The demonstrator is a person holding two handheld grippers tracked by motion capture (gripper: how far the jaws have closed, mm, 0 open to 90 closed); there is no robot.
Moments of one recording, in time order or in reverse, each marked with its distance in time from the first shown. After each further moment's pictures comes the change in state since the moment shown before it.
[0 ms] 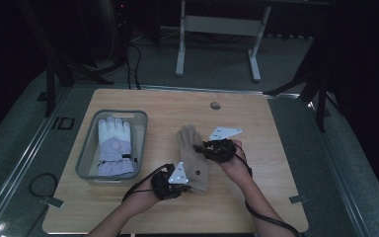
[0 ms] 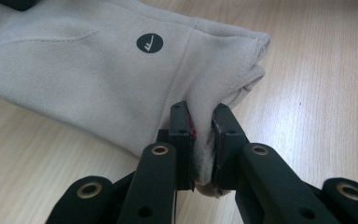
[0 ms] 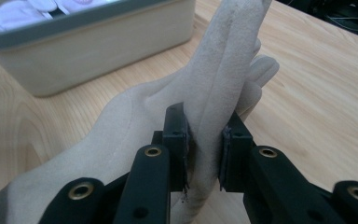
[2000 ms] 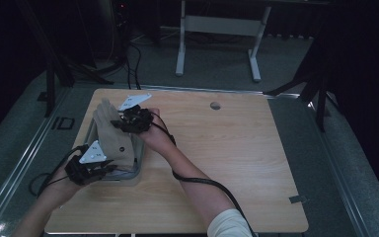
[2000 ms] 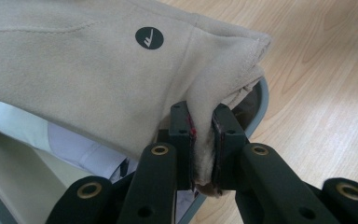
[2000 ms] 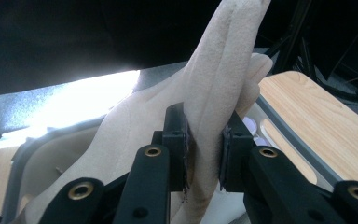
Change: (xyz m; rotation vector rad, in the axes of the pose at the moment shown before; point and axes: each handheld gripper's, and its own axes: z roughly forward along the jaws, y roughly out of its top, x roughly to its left) left arm 0.069 -0.102 -0.151 0.066 0.253 -0.210; right arm 0.091 0.177 0.155 -0.068 0.193 -0.119
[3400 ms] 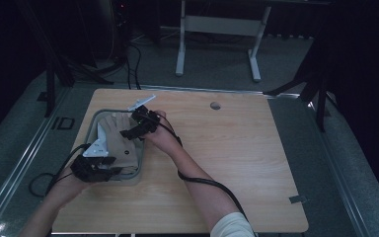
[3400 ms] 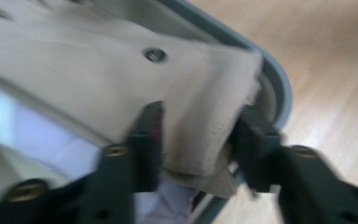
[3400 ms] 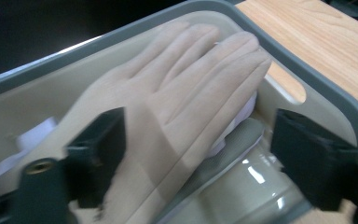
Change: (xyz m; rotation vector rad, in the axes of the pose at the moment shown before) left arm 0.014 -0.006 0.019 -0.042 -0.032 -0.157; right arm -0.031 -0.032 0.014 0.187 -0.035 0.148
